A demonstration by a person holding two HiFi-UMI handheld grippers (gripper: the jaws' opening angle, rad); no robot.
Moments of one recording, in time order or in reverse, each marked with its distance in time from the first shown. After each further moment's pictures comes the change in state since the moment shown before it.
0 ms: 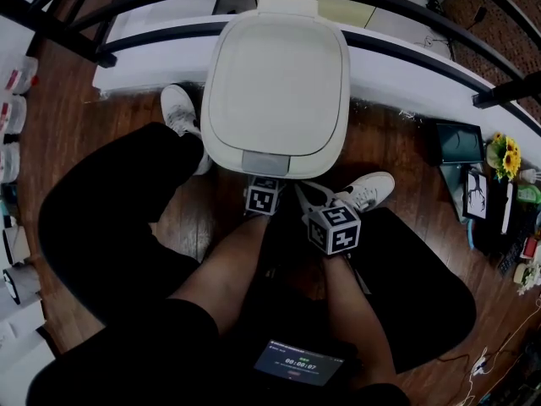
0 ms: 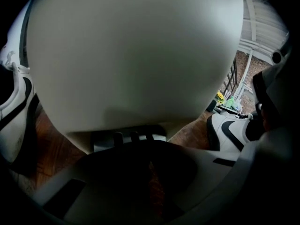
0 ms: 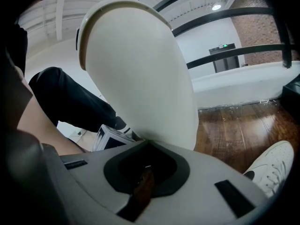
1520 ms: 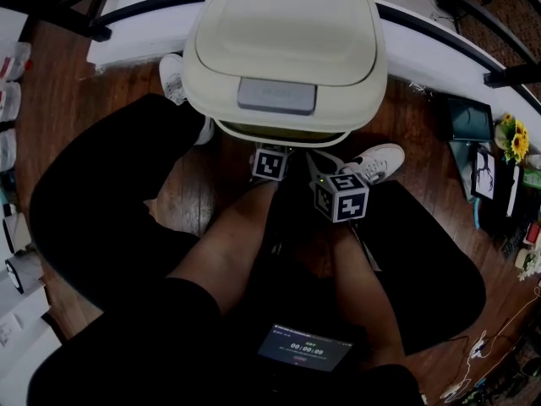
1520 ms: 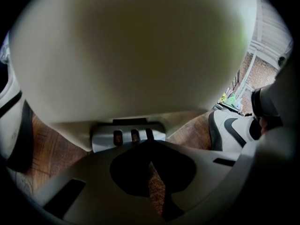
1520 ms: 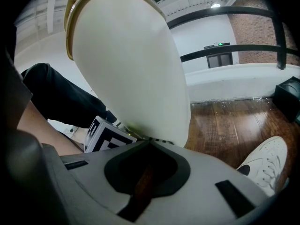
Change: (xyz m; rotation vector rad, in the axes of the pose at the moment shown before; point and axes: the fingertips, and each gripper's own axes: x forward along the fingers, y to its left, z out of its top) left arm 0.014 0.010 -0.019 -0.014 0.088 0.003; right arm 0.017 -0.020 -0.023 0.013 0.070 -0.094
